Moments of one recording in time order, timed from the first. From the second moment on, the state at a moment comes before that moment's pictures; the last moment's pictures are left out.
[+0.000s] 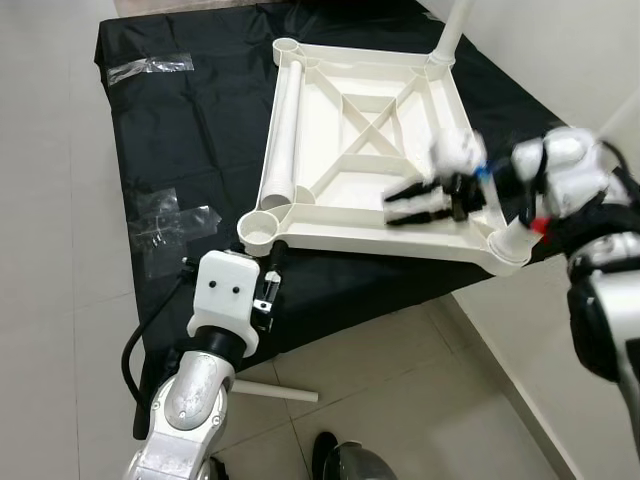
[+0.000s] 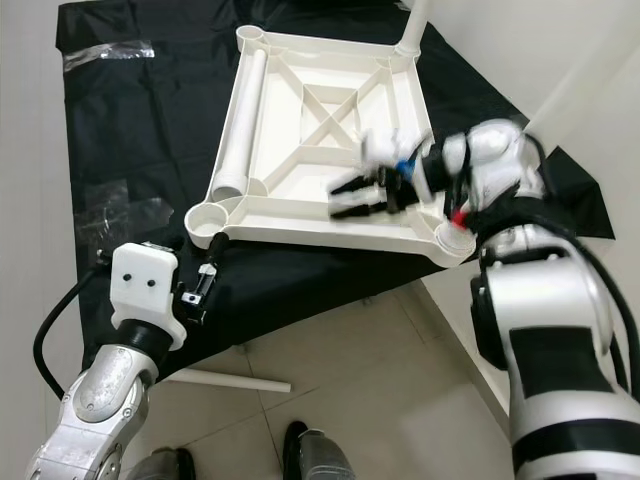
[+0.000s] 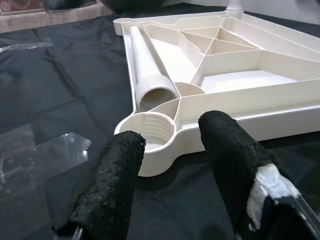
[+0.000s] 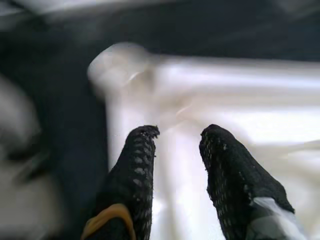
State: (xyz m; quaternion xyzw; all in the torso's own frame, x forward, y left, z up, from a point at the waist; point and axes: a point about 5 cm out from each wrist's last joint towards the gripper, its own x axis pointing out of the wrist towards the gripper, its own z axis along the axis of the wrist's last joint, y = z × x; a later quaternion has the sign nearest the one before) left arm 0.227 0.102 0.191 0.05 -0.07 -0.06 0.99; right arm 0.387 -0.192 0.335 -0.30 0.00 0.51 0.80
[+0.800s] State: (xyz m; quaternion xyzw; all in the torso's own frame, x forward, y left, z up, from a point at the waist) left arm 0.231 0.106 0.184 0.06 -0.05 -0.07 0.99; right arm 0.388 -0.150 0.286 -0.05 -0.16 0.25 0.95
